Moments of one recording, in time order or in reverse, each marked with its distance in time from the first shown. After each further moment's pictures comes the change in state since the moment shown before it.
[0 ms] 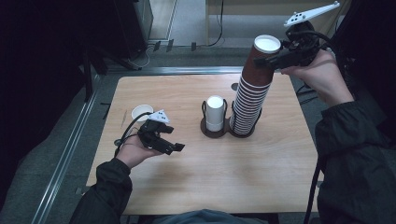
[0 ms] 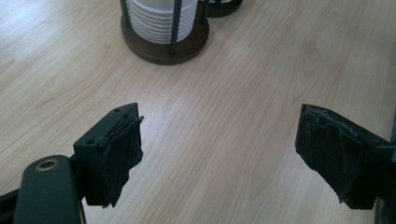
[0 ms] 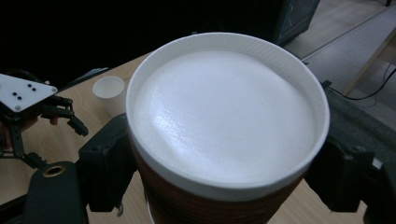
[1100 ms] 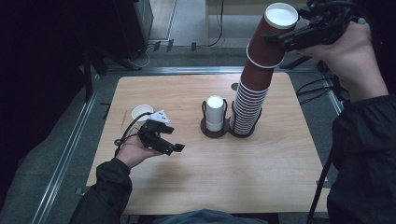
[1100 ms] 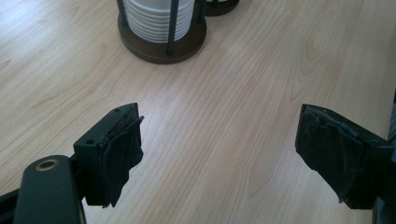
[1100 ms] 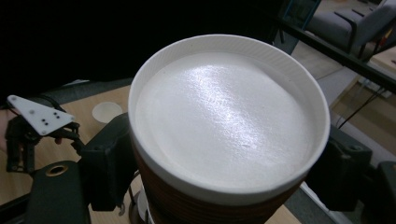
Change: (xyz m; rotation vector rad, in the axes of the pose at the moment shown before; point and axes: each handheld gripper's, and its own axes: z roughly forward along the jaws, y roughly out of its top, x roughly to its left) left arm 0.000 0.000 0.000 0.000 -0.011 0.001; right arm 0.039 0.054 -0.066 -0.103 -0.077 -0.174
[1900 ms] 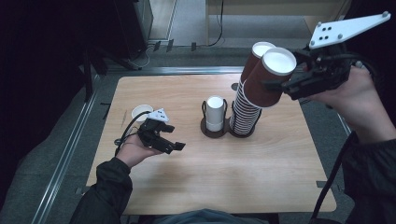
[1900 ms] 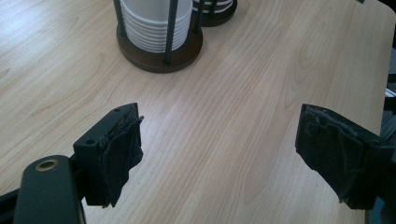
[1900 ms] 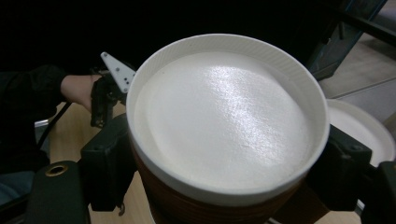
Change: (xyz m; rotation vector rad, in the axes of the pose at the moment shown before) left arm 0.000 0.002 -0.003 -0.029 -0.019 -0.005; right arm 0.054 -0.052 -0.016 -0.002 0.179 -0.017
